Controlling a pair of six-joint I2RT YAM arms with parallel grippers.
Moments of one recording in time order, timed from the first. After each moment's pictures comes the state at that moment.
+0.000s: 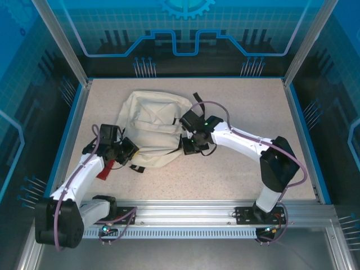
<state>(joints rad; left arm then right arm) -0.05 1.10 0.66 -0.59 0.37 -0.98 0.78 1.71 1.31 -0.87 -0.11 0.54</state>
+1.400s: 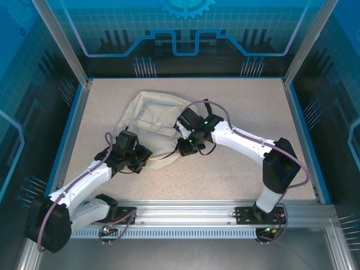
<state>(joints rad) -0.37 1.03 0.55 -0.44 0.23 -1.37 0.79 1.71 1.40 -0.91 -0.22 0.43</state>
